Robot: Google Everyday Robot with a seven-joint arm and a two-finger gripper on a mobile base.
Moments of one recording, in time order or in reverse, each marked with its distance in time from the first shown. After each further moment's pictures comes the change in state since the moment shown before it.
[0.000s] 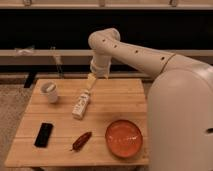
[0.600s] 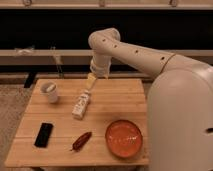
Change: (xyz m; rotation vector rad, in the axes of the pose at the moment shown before) arm -0.002 0.002 -0.001 -0.009 -0.004 -0.003
